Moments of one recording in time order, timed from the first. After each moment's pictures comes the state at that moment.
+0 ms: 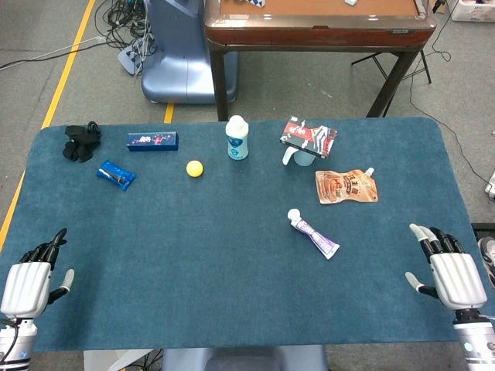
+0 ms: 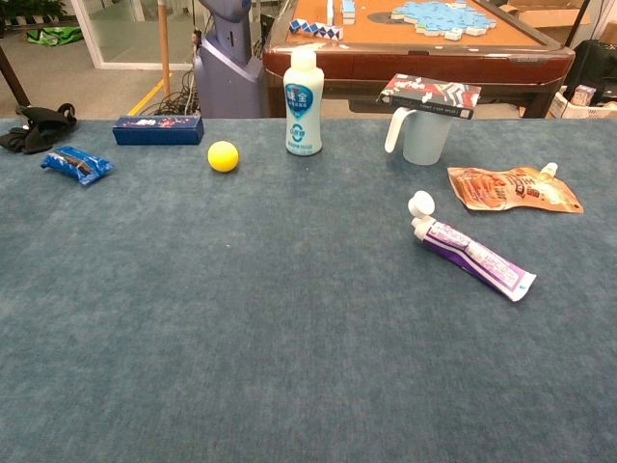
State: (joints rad) left arm -0.12 -1.21 -0.03 -1.67 1.48 1.56 0.22; right arm 0.12 -1.06 -0.02 -1.73 -1.46 1.47 -0.21
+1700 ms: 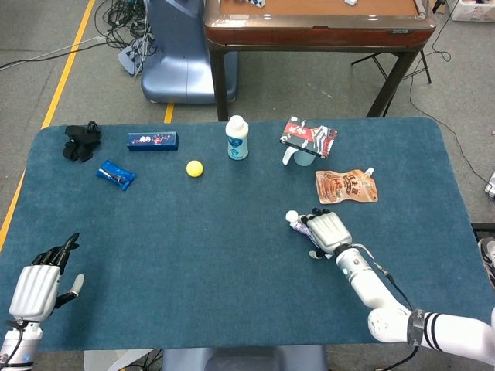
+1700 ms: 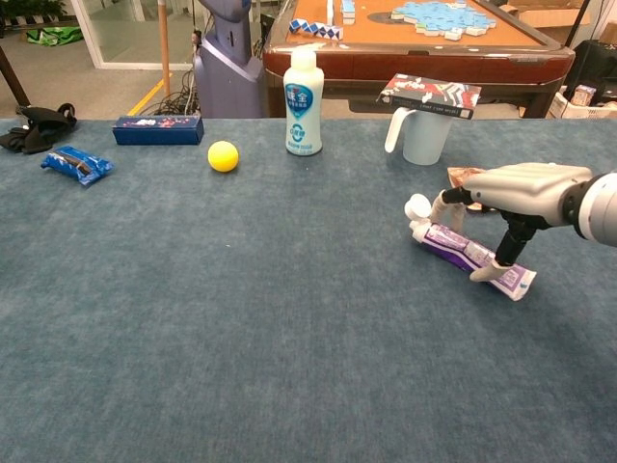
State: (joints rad) left arm -0.11 -1.20 -0.02 -1.67 1.54 1.52 0.15; right arm 0.73 -1.41 0.11 -1.61 -0.88 0.86 -0.63
